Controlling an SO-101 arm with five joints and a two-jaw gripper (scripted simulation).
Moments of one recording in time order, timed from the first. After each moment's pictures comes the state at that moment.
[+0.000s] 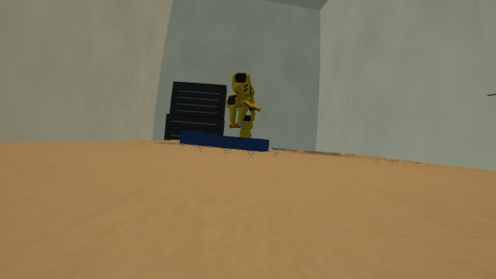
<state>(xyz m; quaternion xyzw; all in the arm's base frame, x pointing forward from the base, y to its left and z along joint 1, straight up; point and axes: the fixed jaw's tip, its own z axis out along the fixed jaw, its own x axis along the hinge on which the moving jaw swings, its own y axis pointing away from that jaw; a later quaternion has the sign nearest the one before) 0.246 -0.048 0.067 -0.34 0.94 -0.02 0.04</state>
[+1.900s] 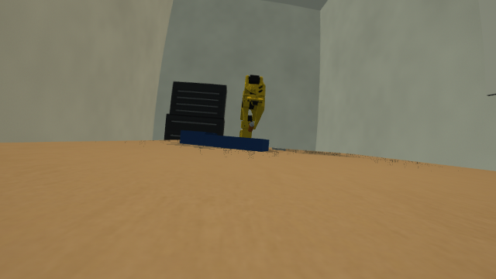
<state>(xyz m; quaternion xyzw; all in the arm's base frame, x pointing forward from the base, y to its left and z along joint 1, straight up) 0.305 -0.004 0.063 0.01 0.99 0.00 0.14</state>
